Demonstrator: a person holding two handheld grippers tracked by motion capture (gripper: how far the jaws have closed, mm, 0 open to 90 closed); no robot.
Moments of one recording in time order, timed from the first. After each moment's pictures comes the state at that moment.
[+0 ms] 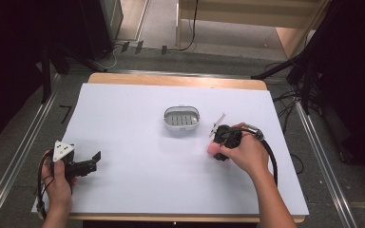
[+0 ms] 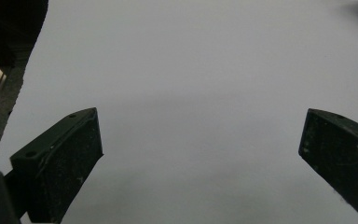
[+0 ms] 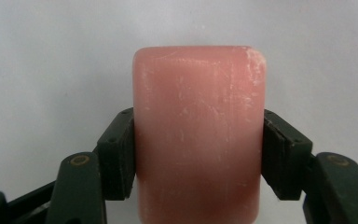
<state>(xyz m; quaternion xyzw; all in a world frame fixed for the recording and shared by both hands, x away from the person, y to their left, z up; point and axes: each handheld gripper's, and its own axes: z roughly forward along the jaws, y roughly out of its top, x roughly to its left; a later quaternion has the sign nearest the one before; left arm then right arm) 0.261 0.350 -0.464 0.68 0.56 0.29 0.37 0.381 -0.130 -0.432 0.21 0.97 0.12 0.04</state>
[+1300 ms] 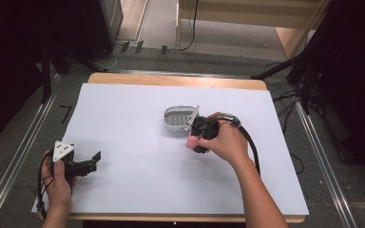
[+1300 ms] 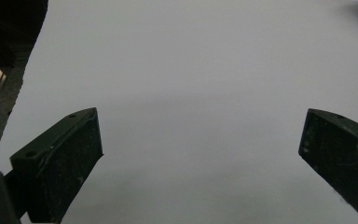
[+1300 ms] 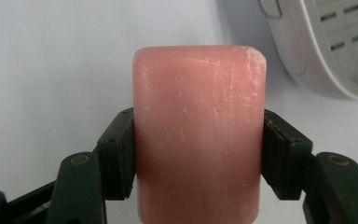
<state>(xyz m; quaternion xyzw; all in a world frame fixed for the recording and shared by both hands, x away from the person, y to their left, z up) 0.261 0.349 -0.464 0.68 0.56 0.29 0.37 0.396 -0.064 -0.408 0.12 0.98 0.14 0.04</state>
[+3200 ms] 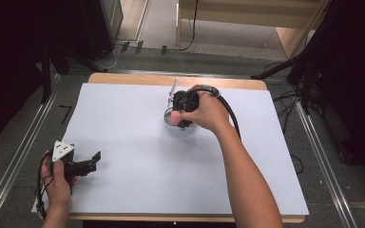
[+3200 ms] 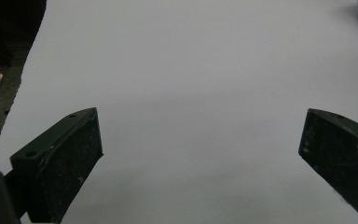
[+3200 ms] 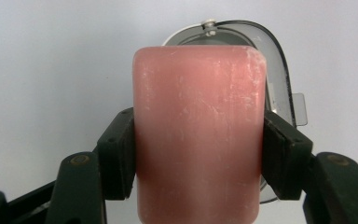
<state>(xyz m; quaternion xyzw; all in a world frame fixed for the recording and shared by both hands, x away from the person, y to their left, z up) 0.262 0.350 -0.464 0.68 0.56 0.29 0.38 0.463 -0.008 -0.371 0.05 0.99 0.14 0.06</state>
